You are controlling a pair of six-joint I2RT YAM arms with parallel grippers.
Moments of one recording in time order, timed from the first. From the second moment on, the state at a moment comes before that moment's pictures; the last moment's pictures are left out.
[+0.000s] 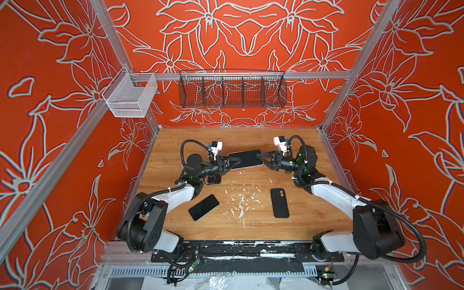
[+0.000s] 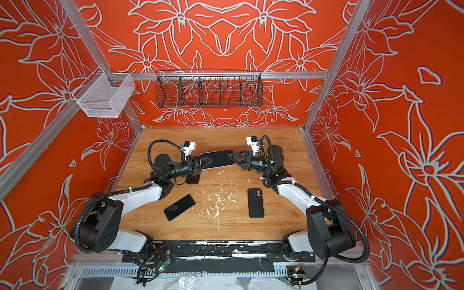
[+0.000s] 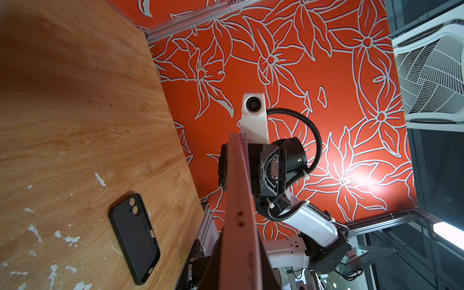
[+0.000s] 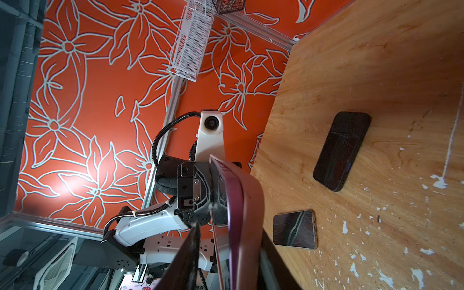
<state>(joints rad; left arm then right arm) -0.32 1.45 0.65 0.91 0.89 -1.32 0.30 1.36 0.77 0.57 -0.94 1.18</state>
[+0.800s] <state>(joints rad) -0.34 1.44 0.65 0.89 0.90 -1.33 0.28 1.42 0.81 0.60 -0.97 1.19</state>
